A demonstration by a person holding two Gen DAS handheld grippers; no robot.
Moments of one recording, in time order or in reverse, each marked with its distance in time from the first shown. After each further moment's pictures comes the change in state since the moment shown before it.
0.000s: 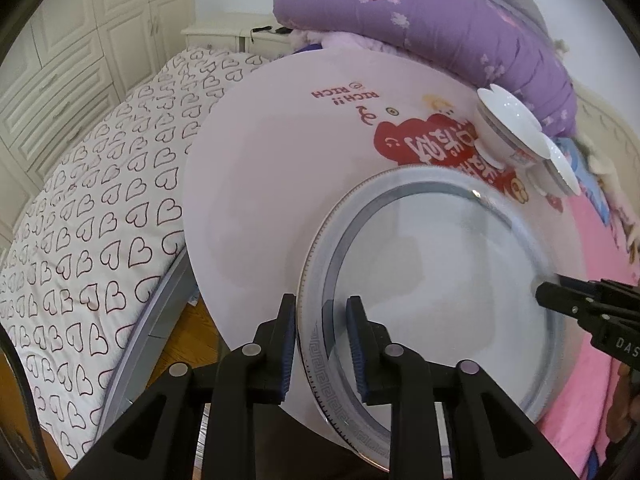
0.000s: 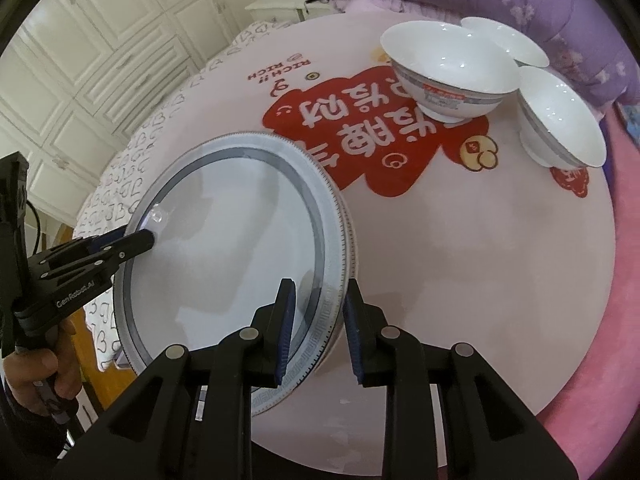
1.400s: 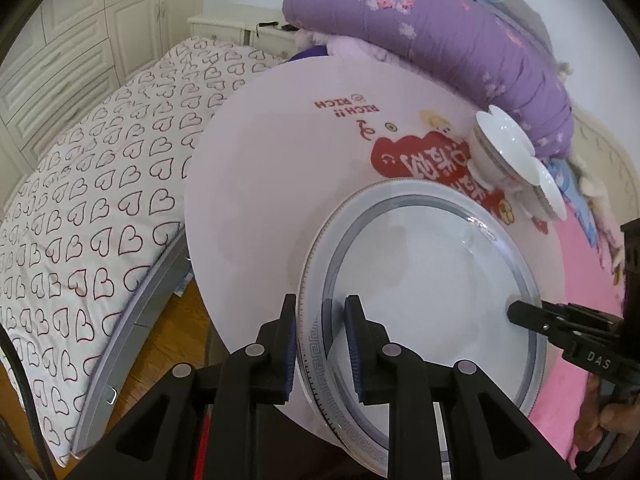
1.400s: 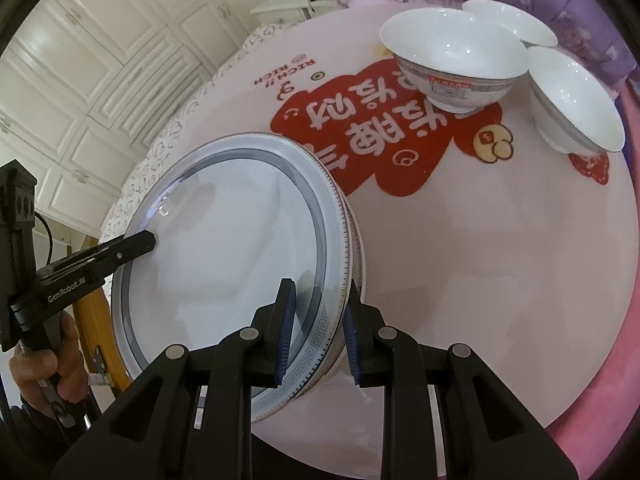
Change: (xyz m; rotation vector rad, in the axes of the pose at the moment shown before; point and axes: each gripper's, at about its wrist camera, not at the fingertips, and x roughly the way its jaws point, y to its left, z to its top) left arm -0.022 0.007 0.024 -0.080 0.017 -0.052; right arm 0.006 -0.011 0.007 0.040 0.014 0.125
